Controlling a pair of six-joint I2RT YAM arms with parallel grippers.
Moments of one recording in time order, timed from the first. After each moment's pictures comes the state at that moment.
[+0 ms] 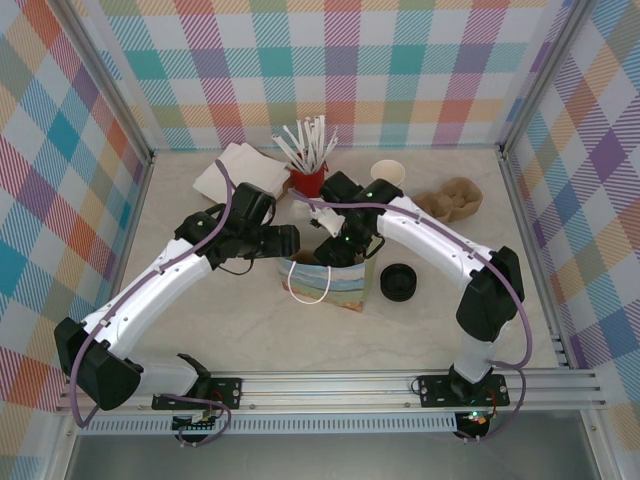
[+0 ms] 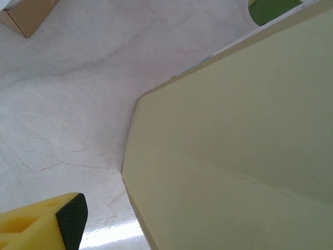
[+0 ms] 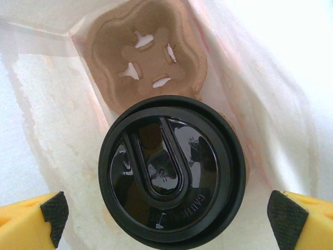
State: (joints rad) left arm -0.60 1.30 1.29 -0.94 -0.03 -0.57; right arm 0.77 1.78 1.69 -1.21 -0.12 -0.04
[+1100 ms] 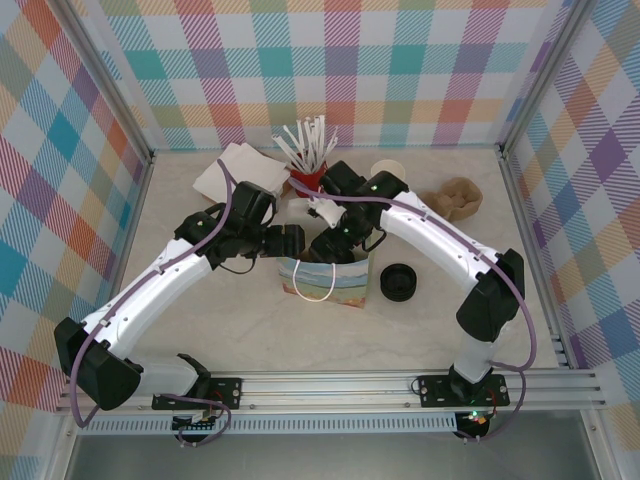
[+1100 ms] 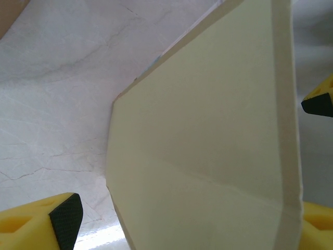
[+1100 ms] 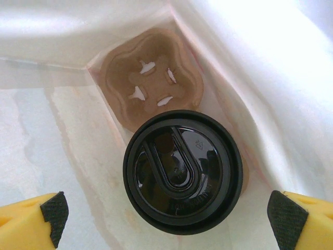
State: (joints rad) left arm -0.60 1.30 1.29 -0.92 0.03 -0.55; right arm 0.77 1.78 1.78 -1.24 -0.12 -0.03
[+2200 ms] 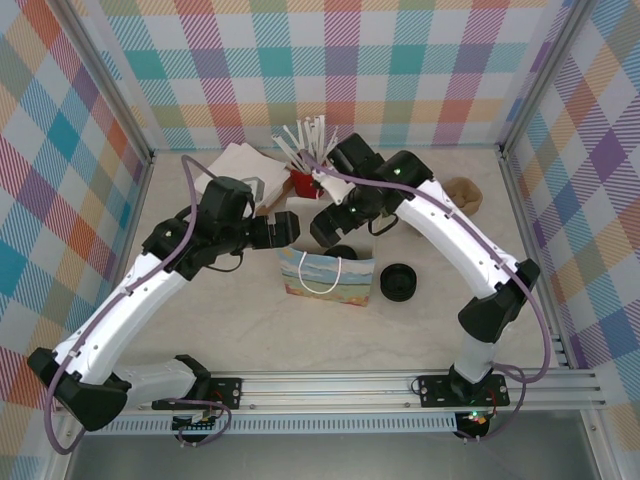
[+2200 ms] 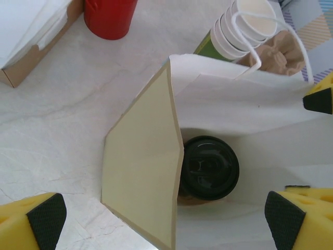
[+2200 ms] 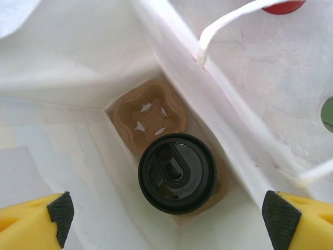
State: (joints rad) left arm -0.60 1.17 1.35 -0.90 -0.01 -0.57; right arm 0.76 1.76 2.05 -1.37 -0.07 -0.01
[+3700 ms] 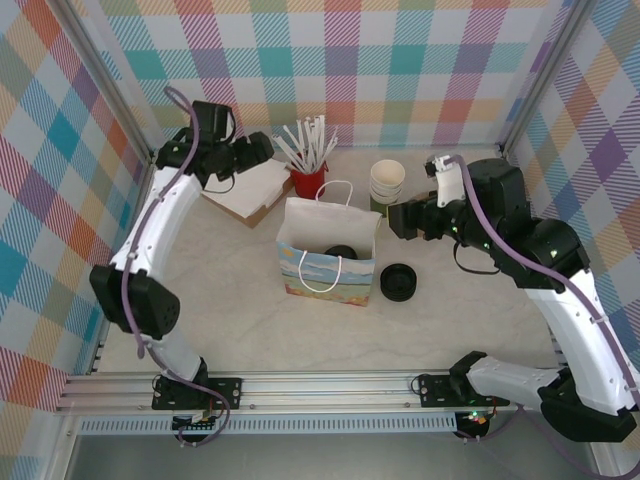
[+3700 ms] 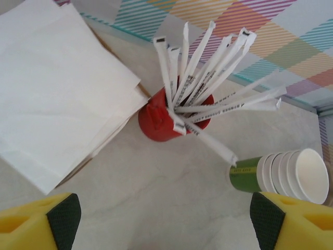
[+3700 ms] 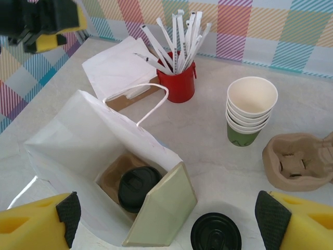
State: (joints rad) left arm -0.23 1.74 1.88 -0.86 0.11 -0.56; right arm 0.61 1.09 1.65 -1.09 0.04 0.19
